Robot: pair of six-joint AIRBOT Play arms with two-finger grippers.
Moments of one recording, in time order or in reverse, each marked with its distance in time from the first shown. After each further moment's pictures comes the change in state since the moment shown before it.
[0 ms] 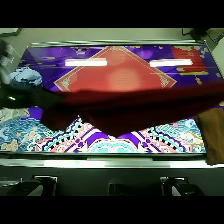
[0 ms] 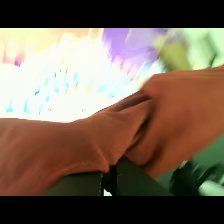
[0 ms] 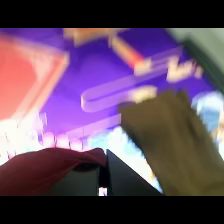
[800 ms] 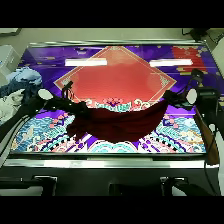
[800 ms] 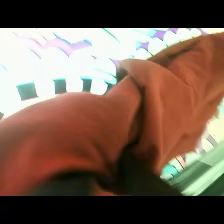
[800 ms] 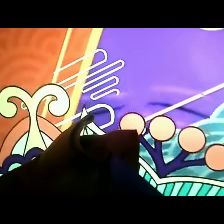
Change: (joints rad) left arm -0.104 -0.587 -0.037 0.053 0.269 0.006; right arm 0.001 -0.420 -0.518 0.304 -0.695 0.291
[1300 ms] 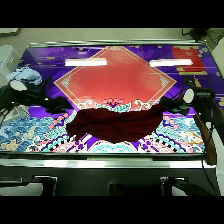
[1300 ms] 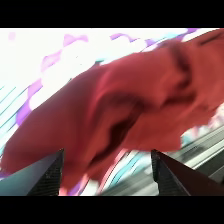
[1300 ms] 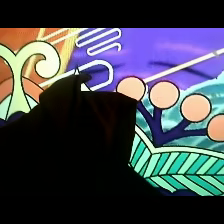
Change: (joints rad) left arm 0.292 0.047 0.105 0.121 -0.356 0.028; right arm 0.000 -0.035 -0.003 0.063 0.148 -0.110
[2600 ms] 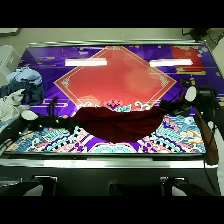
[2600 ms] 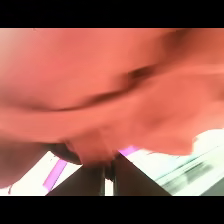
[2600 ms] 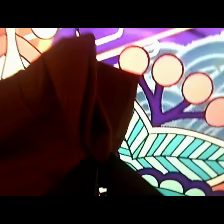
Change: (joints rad) left arm -0.151 0.308 -0.488 -0.196 0.437 0.143; right arm 0.000 0.024 0.051 0.030 0.119 -0.113
